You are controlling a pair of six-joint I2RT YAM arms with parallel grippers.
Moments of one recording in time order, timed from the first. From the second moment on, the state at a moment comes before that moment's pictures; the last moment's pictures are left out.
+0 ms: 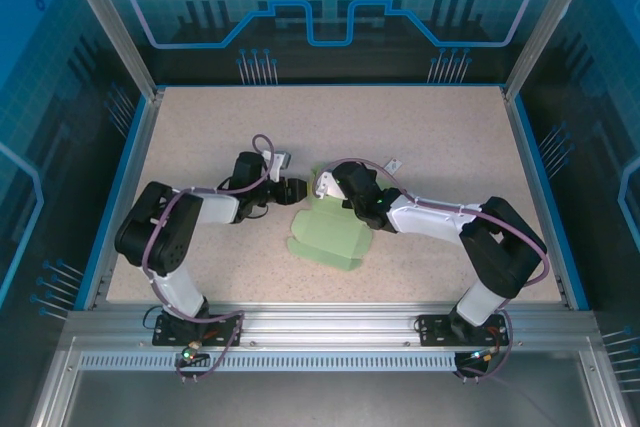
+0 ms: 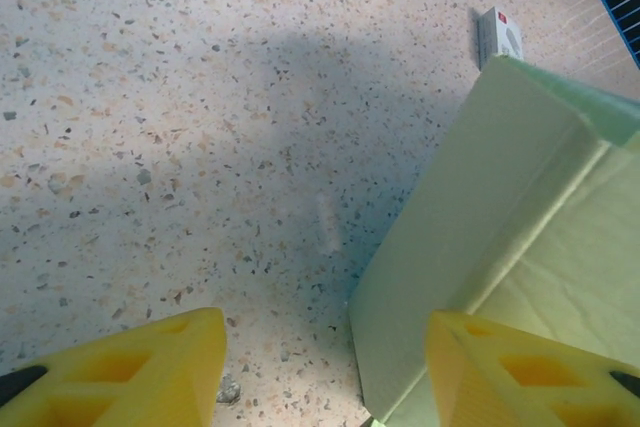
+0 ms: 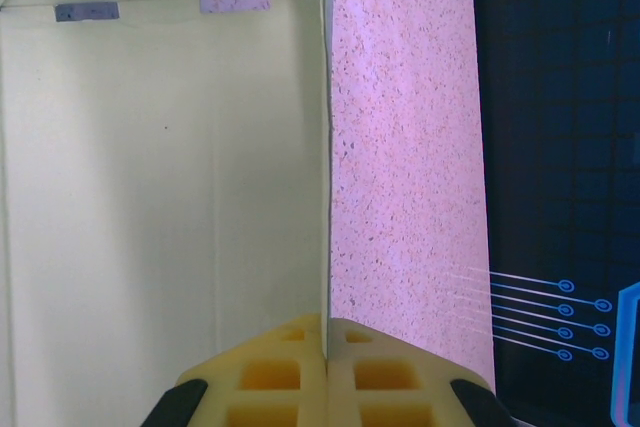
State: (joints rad) left arm -0.30 1.74 0.71 0.39 0.50 -0.35; right arm 0.77 1.64 0.93 -0.04 0.55 -0.86
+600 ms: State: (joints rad) left arm -0.32 1.71 0.68 0.47 0.58 -0.35; right arm 0.76 1.64 0.94 -0.06 0.53 -0.85
